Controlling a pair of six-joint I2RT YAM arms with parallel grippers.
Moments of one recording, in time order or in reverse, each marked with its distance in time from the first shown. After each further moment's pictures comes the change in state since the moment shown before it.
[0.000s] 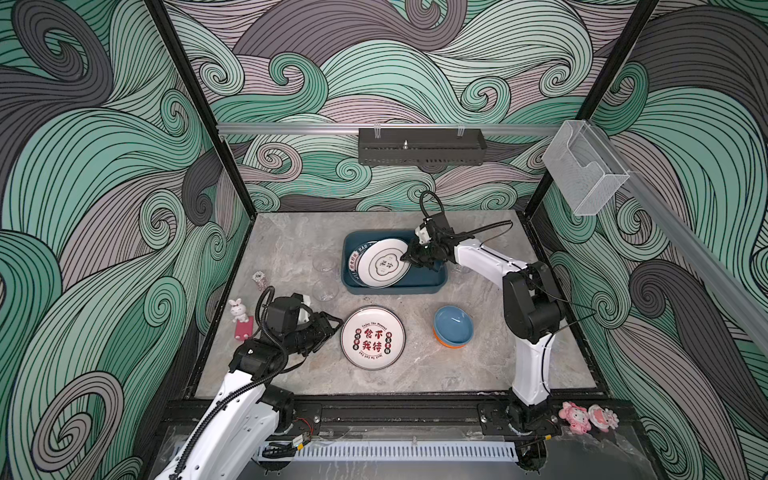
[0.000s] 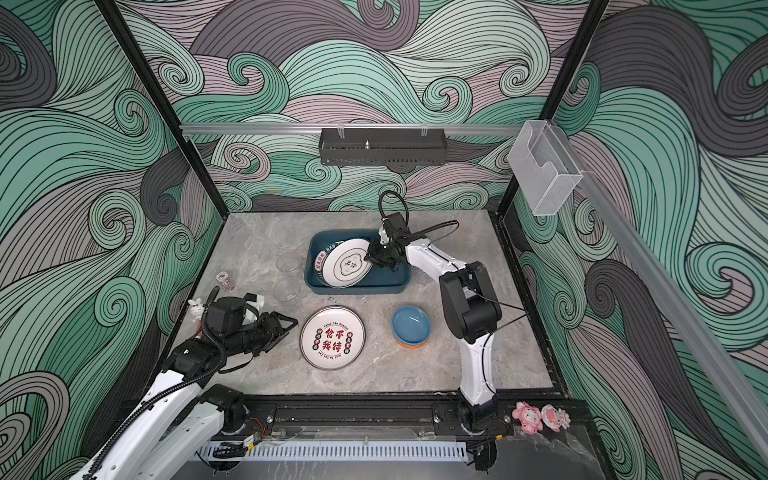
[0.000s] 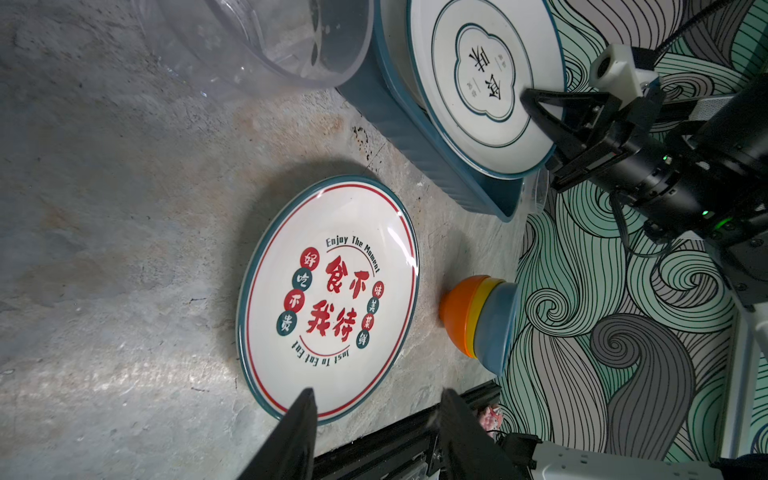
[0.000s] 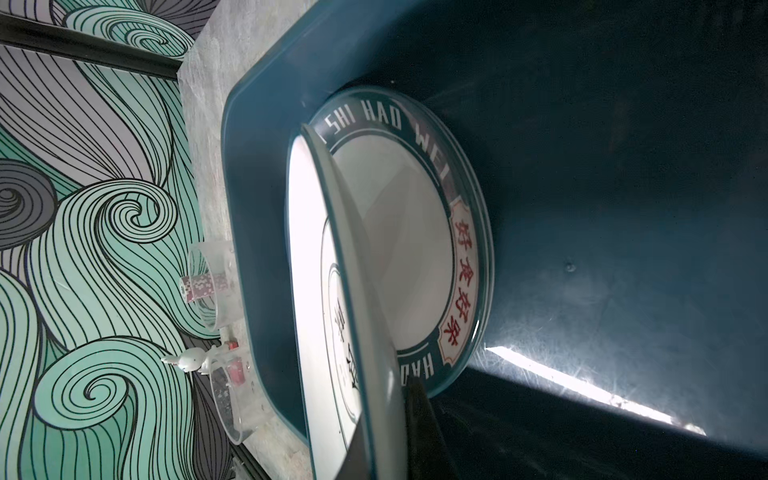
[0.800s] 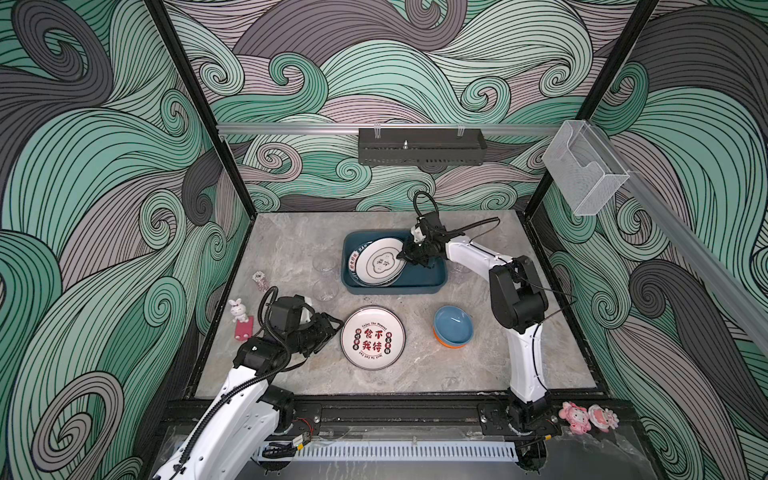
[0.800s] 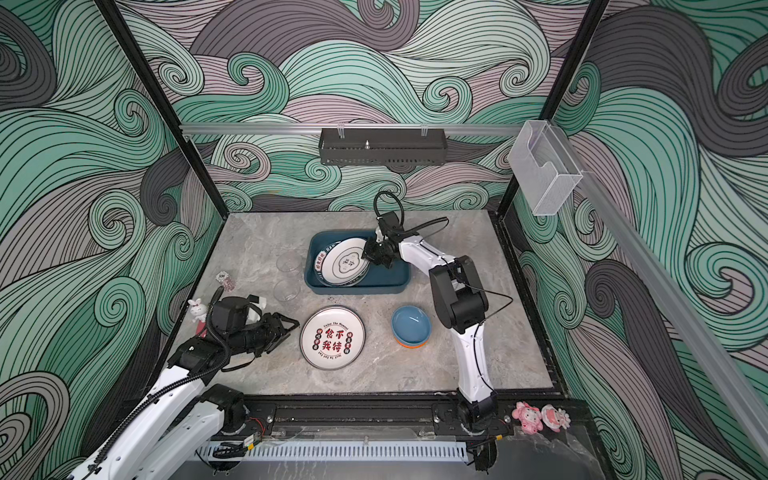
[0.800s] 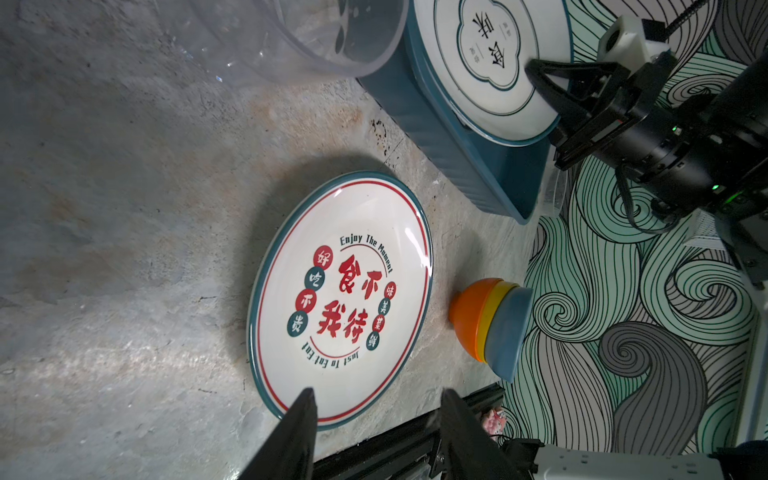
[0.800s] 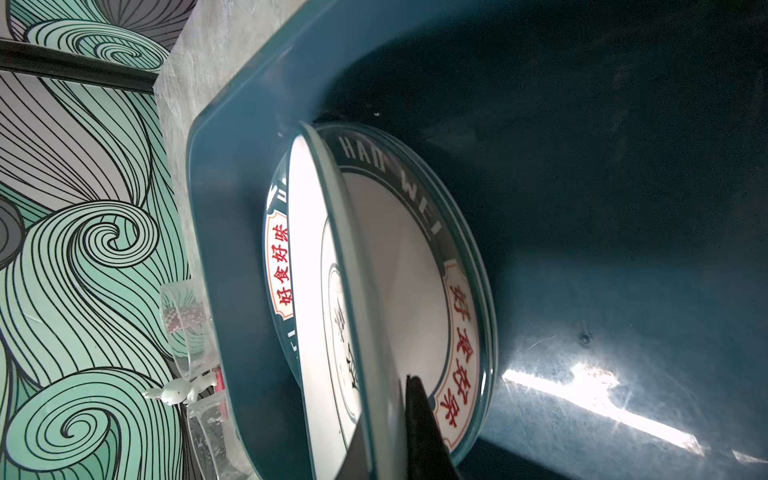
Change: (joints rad) left arm 0.000 0.035 -0.019 0.024 0.001 -0.010; right arm 0.002 0.121 0.113 -0.006 0.015 0.018
